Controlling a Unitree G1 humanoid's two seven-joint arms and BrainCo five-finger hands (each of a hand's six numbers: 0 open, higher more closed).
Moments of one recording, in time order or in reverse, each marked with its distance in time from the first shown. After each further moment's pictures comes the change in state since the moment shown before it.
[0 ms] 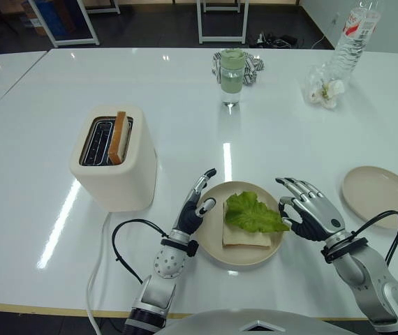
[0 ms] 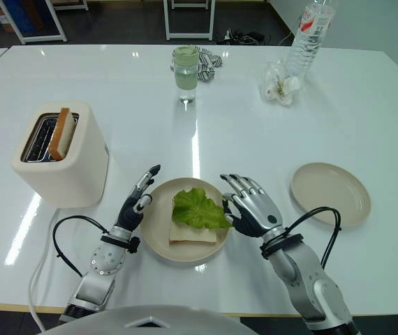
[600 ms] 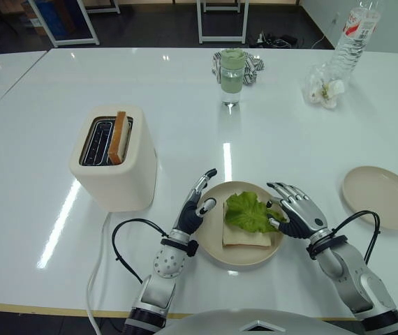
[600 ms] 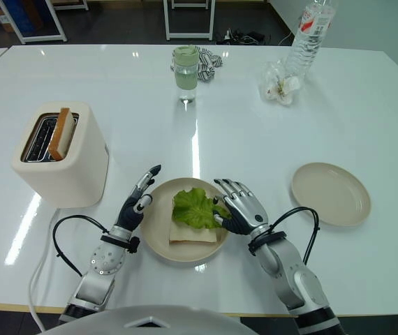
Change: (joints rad) left arm 0.002 -0.003 0.000 -0.001 0.000 0.001 -0.006; right arm -0.097 0.064 0.060 0.204 -0.048 -0.009 -0.060
